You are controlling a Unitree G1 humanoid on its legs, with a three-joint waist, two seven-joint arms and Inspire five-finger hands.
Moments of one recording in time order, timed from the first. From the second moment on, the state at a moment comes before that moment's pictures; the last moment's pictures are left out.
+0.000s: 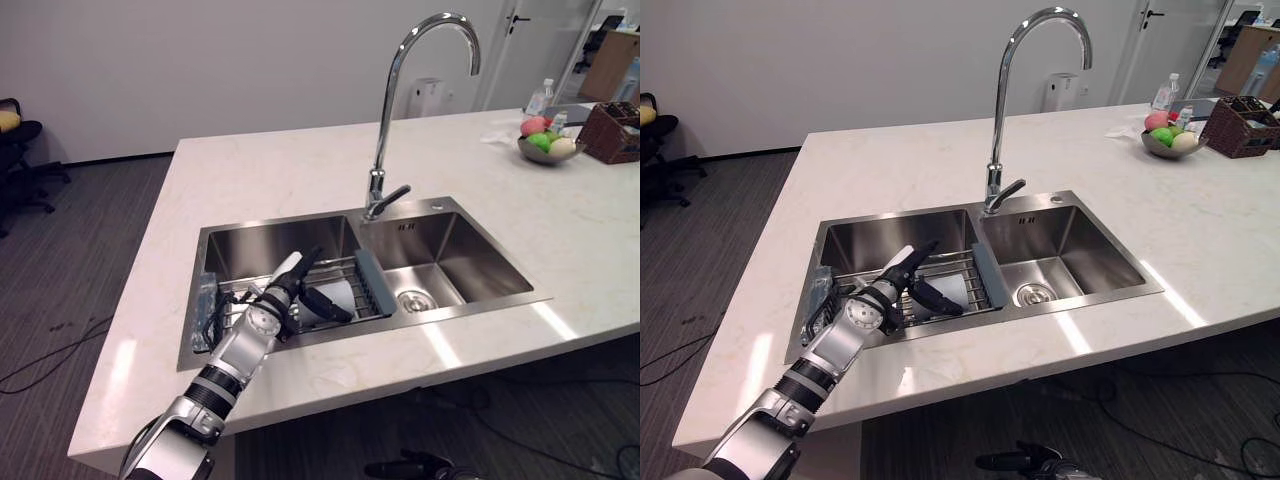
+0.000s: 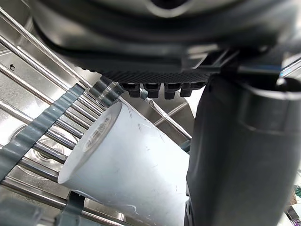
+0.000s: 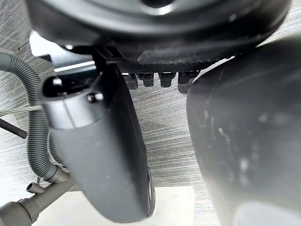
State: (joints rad) left arm -0.49 0.27 -0.39 0.33 0.18 0.33 -0.08; right arm 0.04 -0.15 0.05 0.87 0.16 0.37 0.18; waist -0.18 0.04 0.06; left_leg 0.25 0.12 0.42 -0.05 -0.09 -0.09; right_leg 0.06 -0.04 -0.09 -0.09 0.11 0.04
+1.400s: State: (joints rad) left arm -0.48 0.26 -0.46 0.35 0.65 0.28 -0.10; right arm 0.01 -0.18 0.11 0.85 0.15 0.40 0.21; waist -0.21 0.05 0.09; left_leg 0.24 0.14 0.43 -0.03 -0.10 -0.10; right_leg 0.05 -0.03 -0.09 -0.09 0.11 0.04
